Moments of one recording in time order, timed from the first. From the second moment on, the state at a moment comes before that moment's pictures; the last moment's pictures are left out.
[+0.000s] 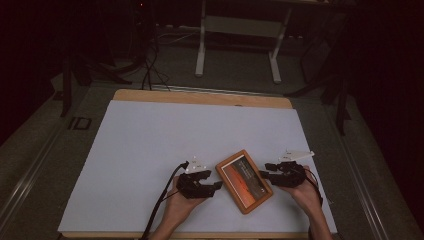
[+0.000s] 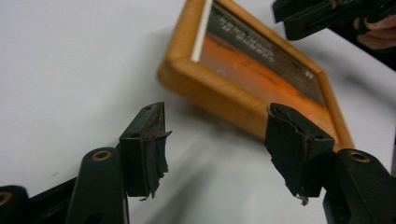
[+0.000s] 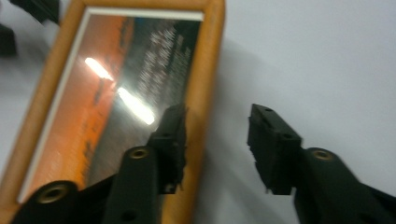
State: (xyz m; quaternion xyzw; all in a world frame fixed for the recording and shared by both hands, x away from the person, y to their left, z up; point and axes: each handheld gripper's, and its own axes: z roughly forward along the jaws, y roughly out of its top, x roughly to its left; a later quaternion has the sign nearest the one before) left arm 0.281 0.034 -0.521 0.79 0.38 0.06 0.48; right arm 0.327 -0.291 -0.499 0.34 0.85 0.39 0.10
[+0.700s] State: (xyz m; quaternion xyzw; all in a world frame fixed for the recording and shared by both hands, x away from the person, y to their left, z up) left arm 0.291 0.003 -0.534 0.78 0.42 -0.01 0.47; right arm 0.351 -0.268 -0.511 0.36 0.84 0.39 -0.02
